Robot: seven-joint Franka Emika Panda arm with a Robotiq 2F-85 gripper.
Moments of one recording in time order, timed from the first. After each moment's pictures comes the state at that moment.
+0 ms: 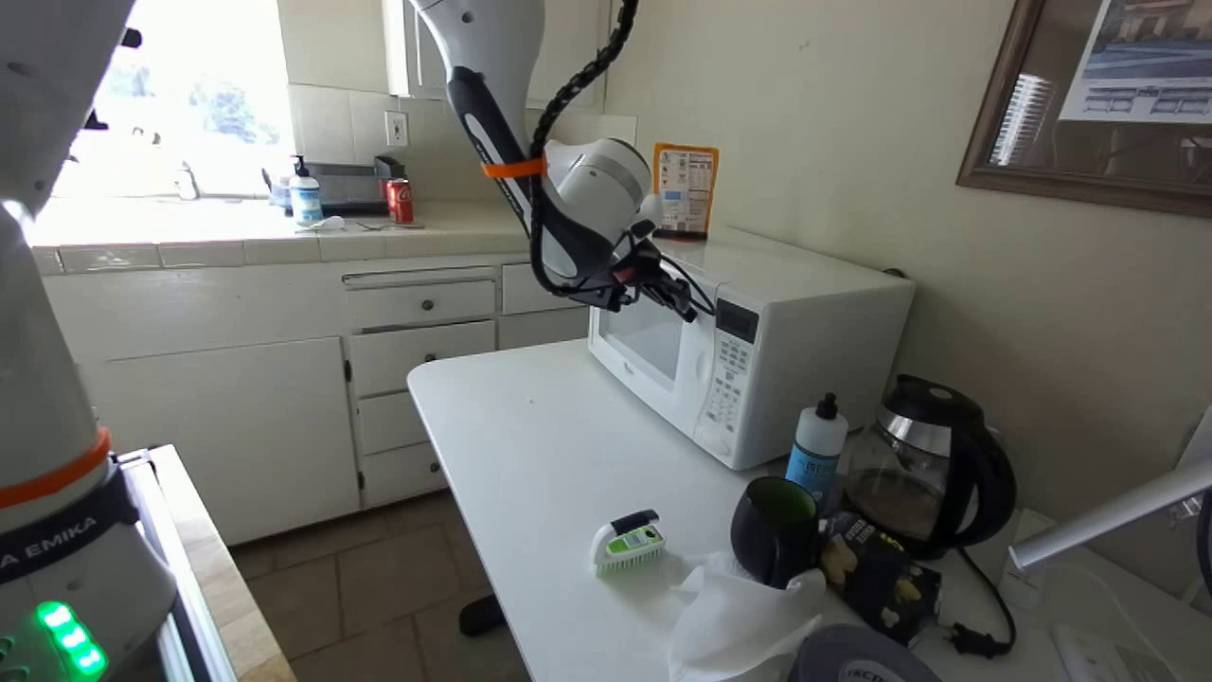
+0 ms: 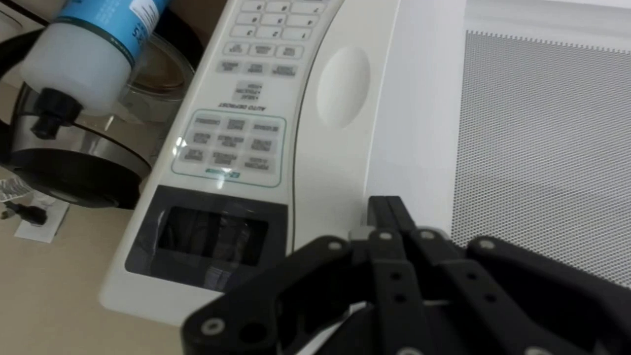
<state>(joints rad) -0.05 0.47 -0.09 -1.88 -1.74 2.86 1.74</state>
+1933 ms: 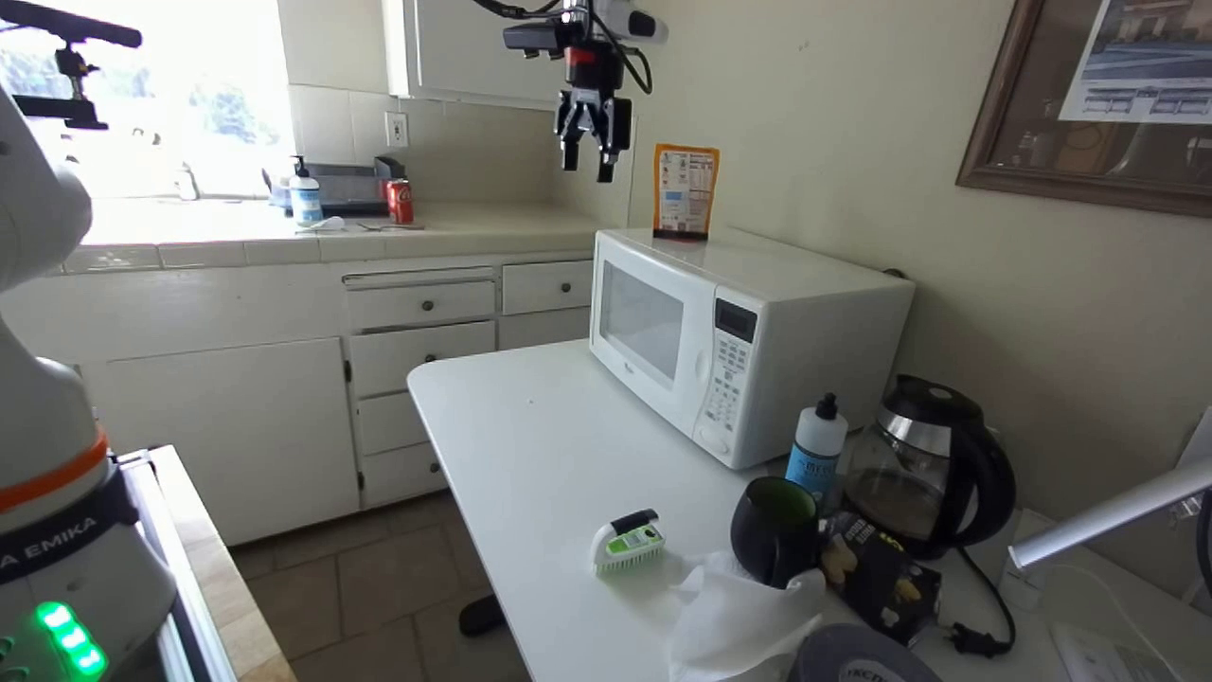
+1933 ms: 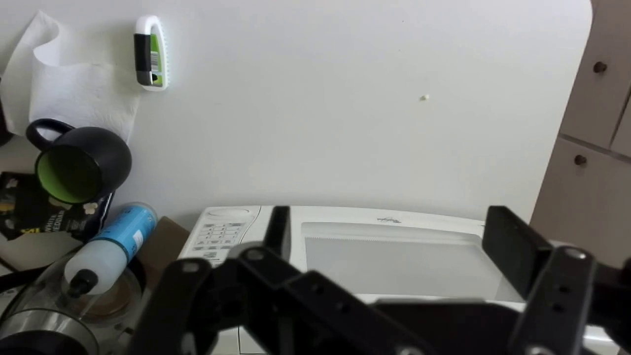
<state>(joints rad) -0.47 0.01 0.46 -1.82 0.03 1.87 0.19</state>
